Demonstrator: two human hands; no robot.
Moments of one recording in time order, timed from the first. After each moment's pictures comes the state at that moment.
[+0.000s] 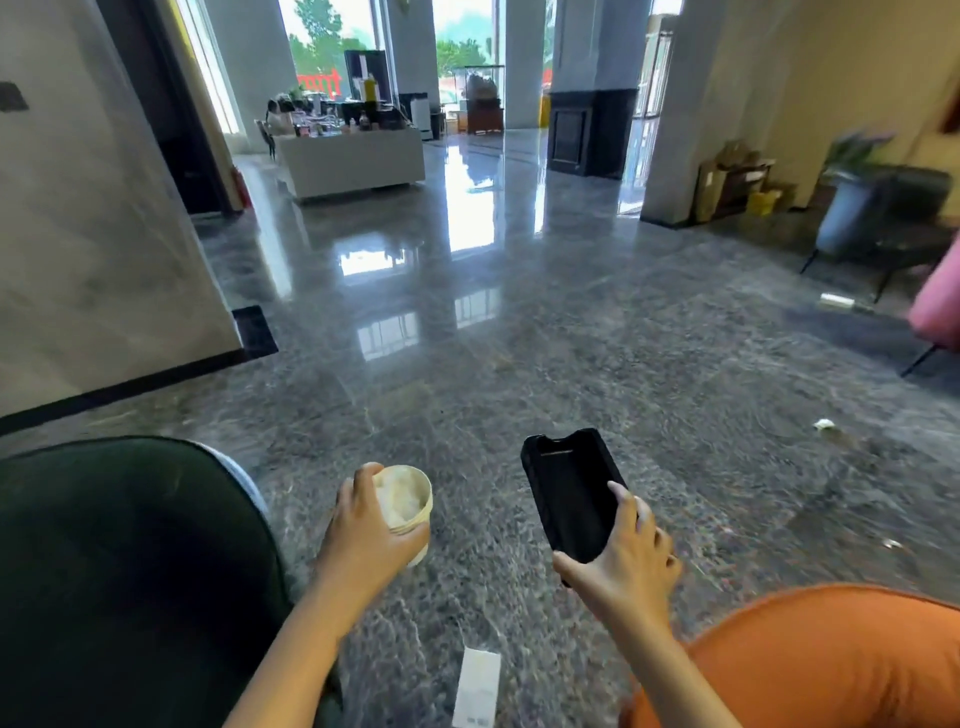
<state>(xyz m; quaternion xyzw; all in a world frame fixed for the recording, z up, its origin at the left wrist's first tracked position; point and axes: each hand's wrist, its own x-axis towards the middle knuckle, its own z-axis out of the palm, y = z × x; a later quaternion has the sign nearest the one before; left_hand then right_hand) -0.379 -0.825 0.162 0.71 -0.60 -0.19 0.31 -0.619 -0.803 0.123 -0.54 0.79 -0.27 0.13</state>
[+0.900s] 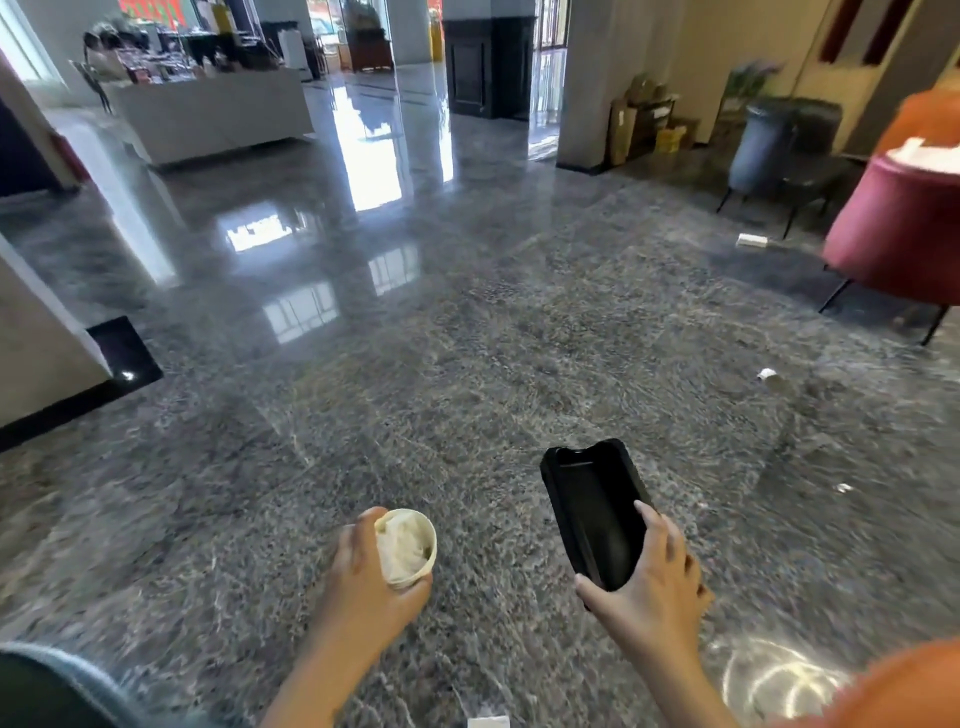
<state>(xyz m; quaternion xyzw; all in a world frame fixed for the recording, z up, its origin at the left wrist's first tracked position) -0.360 -1.066 0.131 0.66 -0.68 -0.24 0.19 -0.608 -0.997 0.111 -0.42 0.86 -0.24 0.15</state>
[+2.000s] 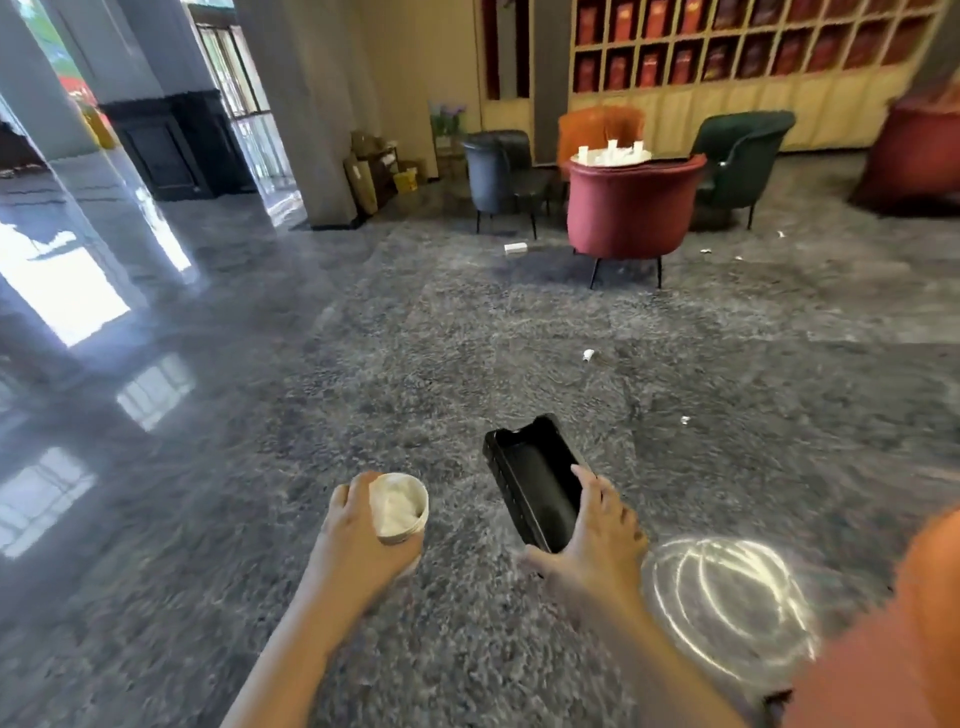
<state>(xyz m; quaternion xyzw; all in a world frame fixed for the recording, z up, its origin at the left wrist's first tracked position) -0.466 -1.396 0.192 0.39 -0.85 -0.31 0.18 -0.620 -1.224 0.144 -0.25 0.92 -0.29 0.07</state>
